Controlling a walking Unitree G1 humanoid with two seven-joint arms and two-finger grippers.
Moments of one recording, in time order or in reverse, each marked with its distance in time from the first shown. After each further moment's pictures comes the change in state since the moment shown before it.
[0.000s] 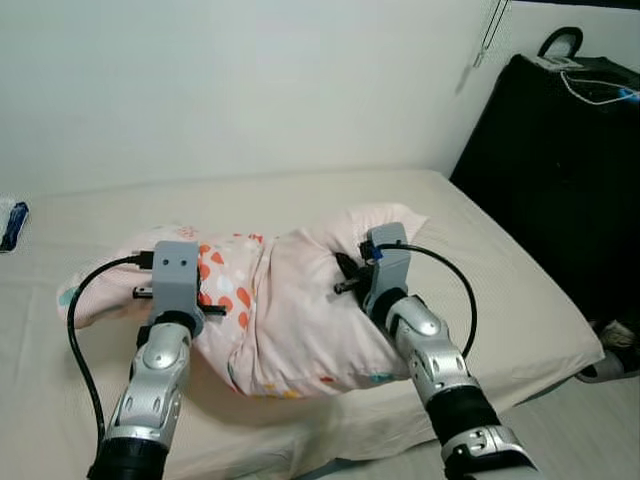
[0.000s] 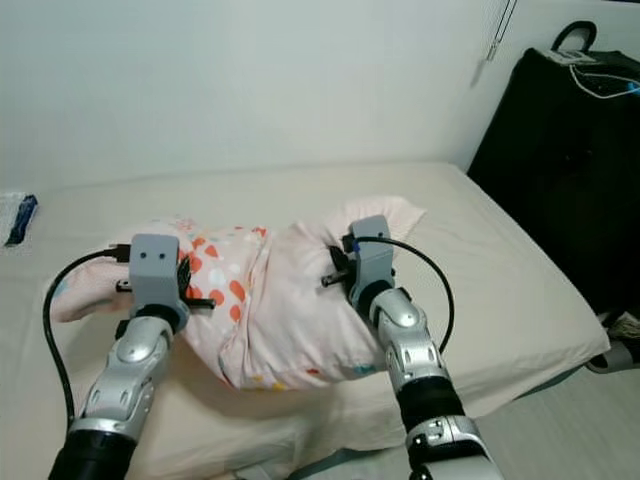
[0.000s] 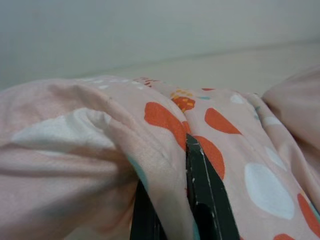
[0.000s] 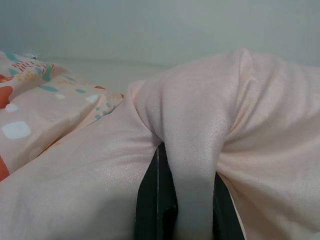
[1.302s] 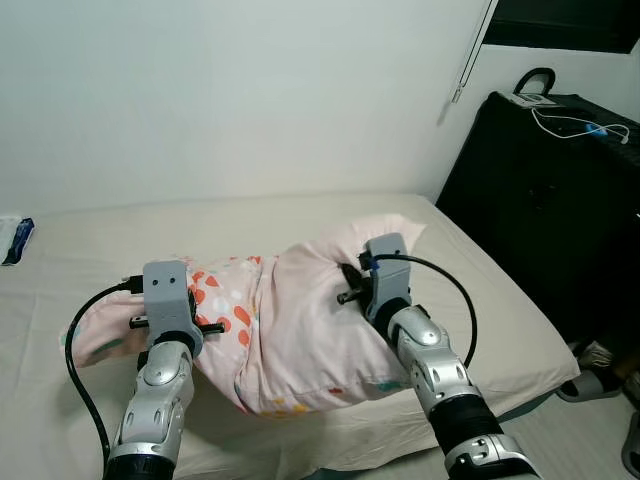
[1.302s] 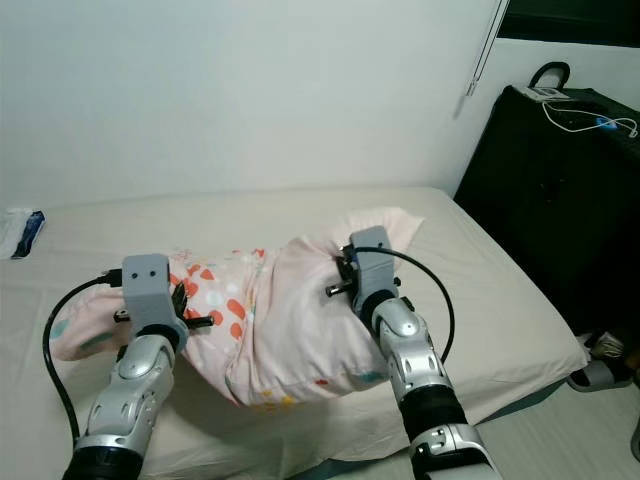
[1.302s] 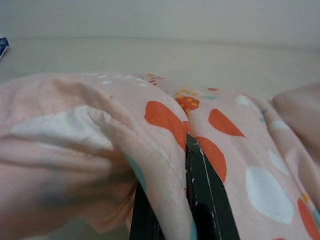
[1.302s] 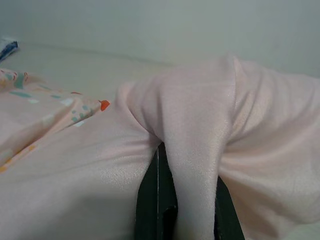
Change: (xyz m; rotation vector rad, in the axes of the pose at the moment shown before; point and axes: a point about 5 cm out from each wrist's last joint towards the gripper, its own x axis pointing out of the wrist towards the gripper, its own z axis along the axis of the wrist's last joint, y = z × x) left arm -0.007 -0.001 -0.020 -0.168 0.129 0.086; right arm -0.004 -0.006 -0.012 -0.064 0.067 -0.055
